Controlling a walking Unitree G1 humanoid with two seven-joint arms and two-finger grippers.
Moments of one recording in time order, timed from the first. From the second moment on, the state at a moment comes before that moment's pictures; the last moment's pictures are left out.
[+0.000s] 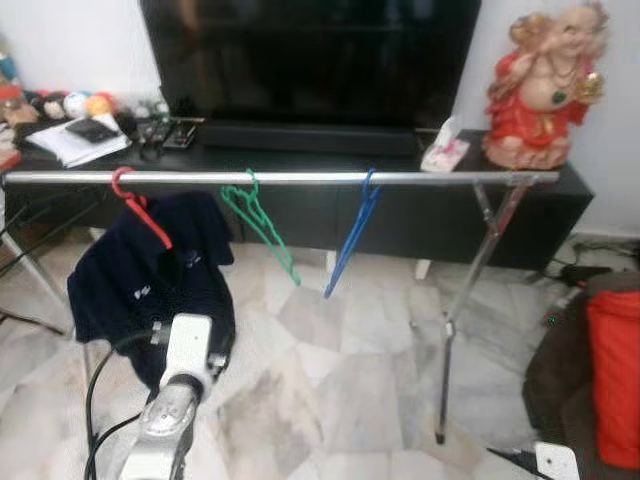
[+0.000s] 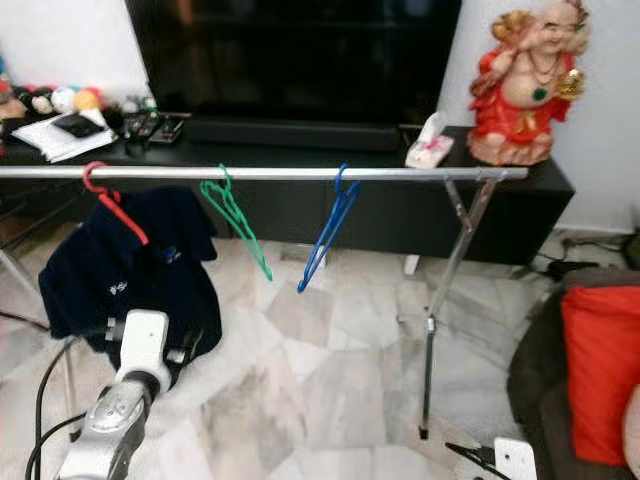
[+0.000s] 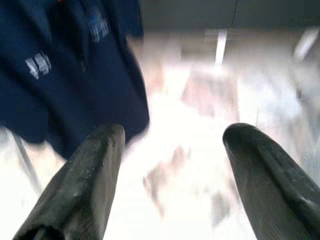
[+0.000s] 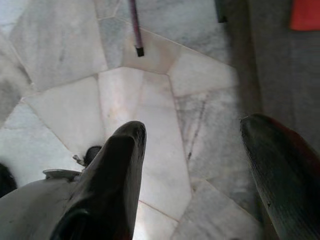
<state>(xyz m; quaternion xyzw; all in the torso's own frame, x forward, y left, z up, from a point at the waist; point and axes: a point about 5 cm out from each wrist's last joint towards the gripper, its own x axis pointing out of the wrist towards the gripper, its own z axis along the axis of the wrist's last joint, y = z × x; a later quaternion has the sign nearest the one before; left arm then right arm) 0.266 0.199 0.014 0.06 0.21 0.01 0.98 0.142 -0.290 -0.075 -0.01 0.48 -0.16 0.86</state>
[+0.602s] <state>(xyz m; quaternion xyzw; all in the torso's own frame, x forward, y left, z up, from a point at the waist) 0.193 0.224 -0.070 0.02 0.43 0.11 0.90 0.143 -0.283 -0.075 -0.02 0.48 -0.08 0.87</state>
